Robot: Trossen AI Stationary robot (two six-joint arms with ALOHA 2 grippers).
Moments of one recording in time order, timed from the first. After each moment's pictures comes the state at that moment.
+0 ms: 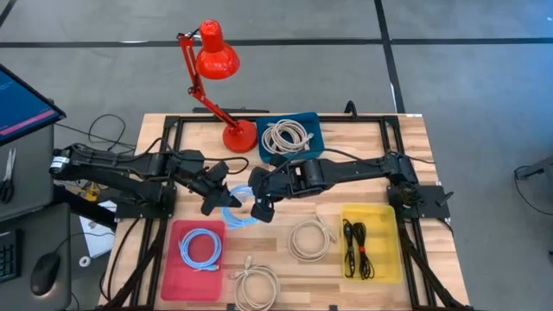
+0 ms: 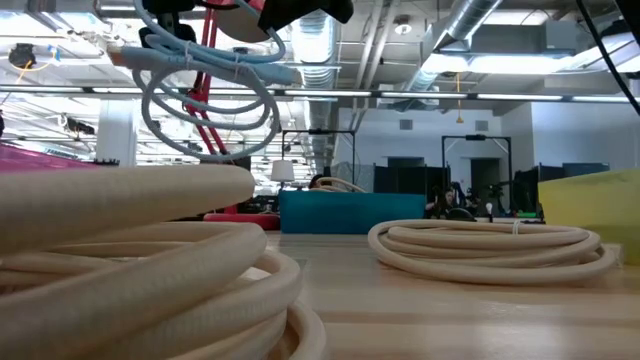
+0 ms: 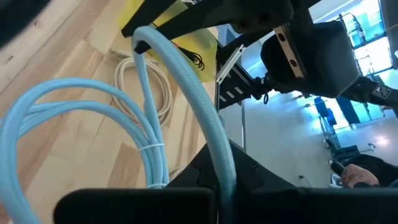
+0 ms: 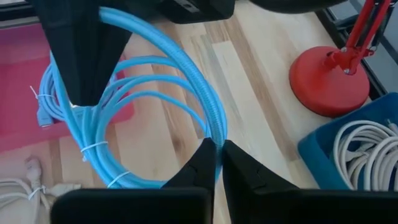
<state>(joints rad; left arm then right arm) -0.08 0.97 0.77 -0.22 0.31 -0.74 0.17 2.07 2.14 -0.98 0.36 0.33</state>
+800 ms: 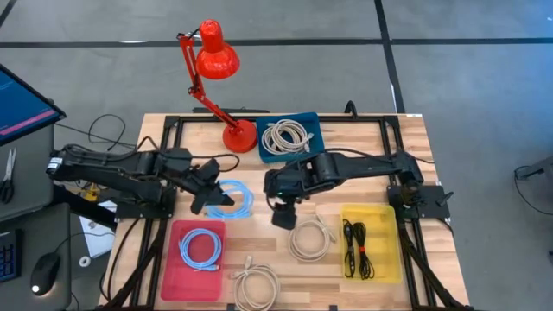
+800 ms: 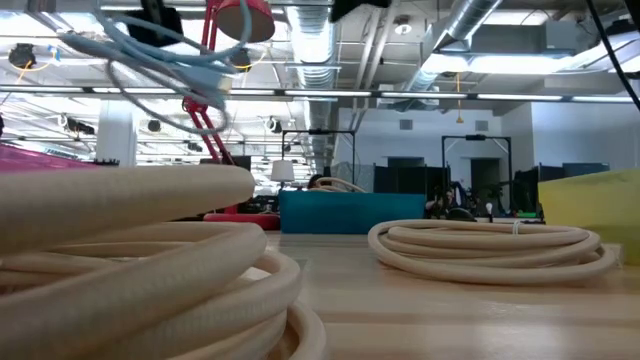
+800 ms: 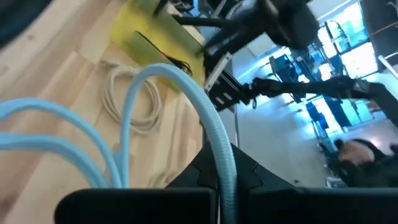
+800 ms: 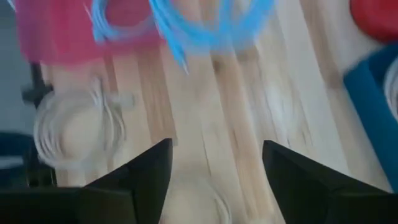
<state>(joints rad) -0.11 0.87 0.77 -0.26 0.28 -0.75 0.19 2.02 2.22 -1.30 0.10 0.38</state>
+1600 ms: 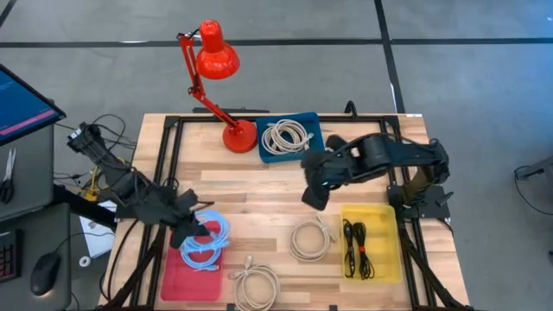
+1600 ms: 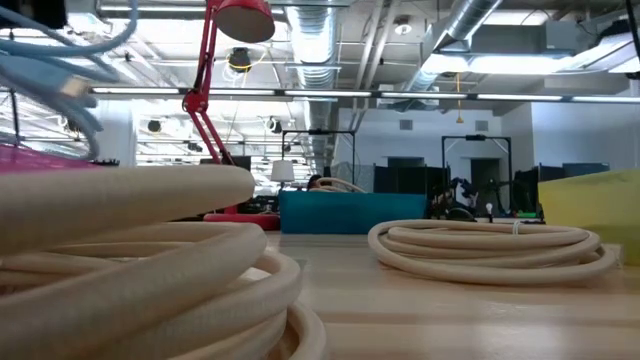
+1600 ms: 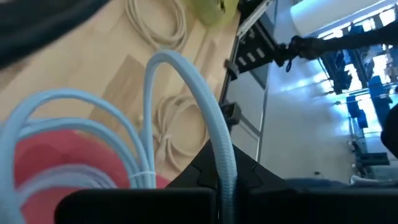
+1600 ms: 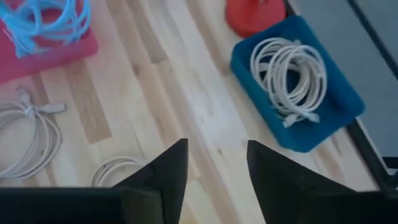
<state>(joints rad) -0.75 0.81 0.77 -0.53 -0.30 -1.16 0.23 1.80 2.23 -1.57 0.43 0.52</state>
